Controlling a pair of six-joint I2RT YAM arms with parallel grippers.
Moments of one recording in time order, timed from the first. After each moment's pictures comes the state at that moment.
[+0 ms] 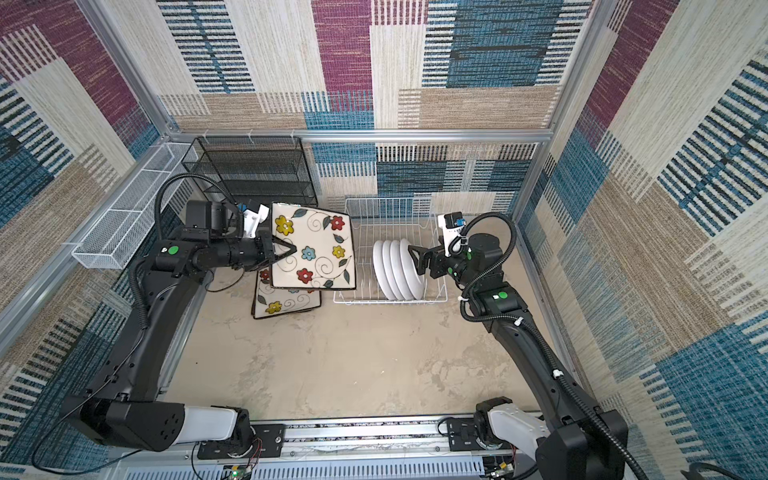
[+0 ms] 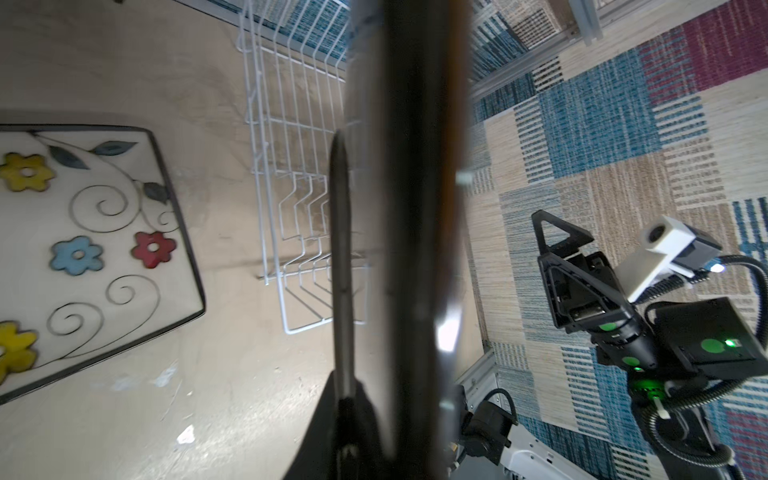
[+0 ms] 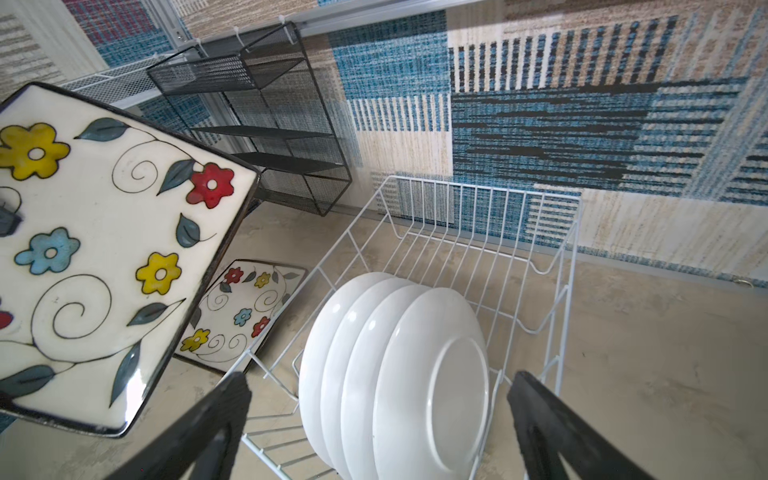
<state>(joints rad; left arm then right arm) -0.09 1.35 1.62 -1.02 0.61 -0.41 0.24 1.11 0.99 -0.12 -0.36 0.10</state>
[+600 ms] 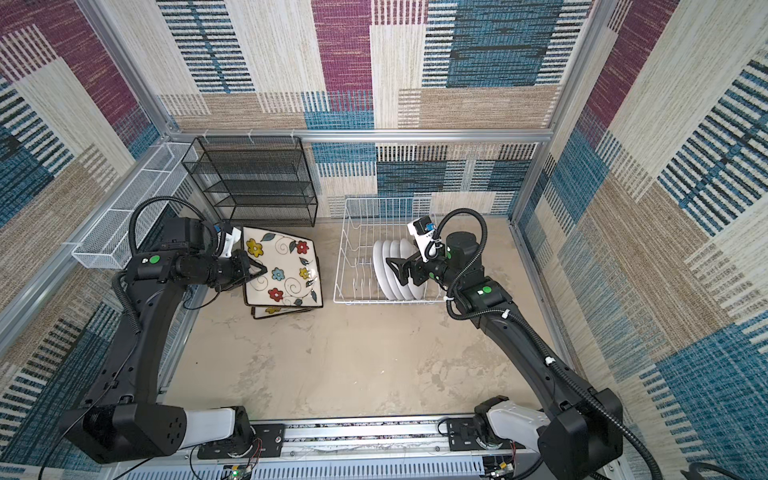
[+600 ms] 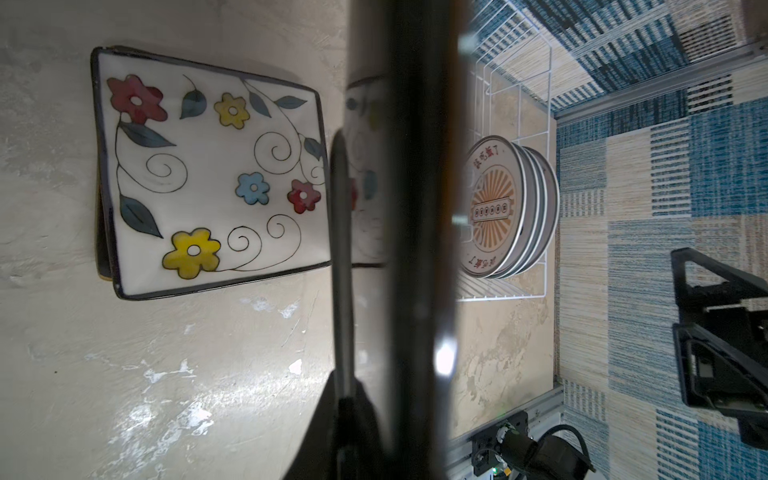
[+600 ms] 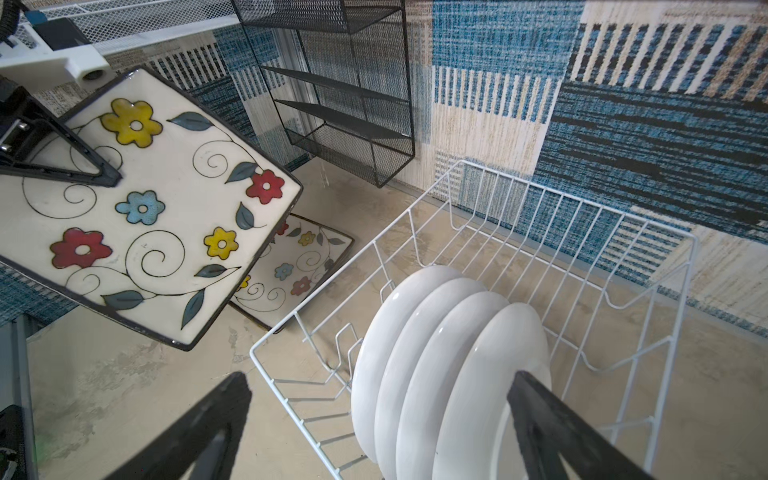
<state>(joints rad) 0.10 1.35 1.47 -1.12 0.53 -0.27 0.38 1.19 1.04 -0.16 -0.36 -0.01</state>
